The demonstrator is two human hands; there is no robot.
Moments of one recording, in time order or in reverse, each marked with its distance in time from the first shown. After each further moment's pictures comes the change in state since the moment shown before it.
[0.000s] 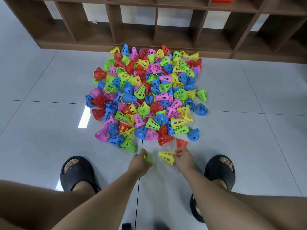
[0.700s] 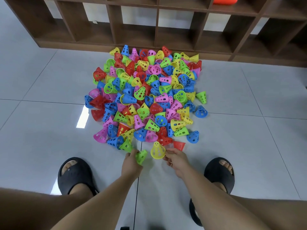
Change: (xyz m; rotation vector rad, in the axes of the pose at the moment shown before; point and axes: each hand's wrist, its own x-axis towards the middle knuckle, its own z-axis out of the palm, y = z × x) left_hand 0.005 -0.024 -0.007 -0.053 0.203 0.035; right_hand -0.009 -0.035 0.008 0.689 -0.268 0.276
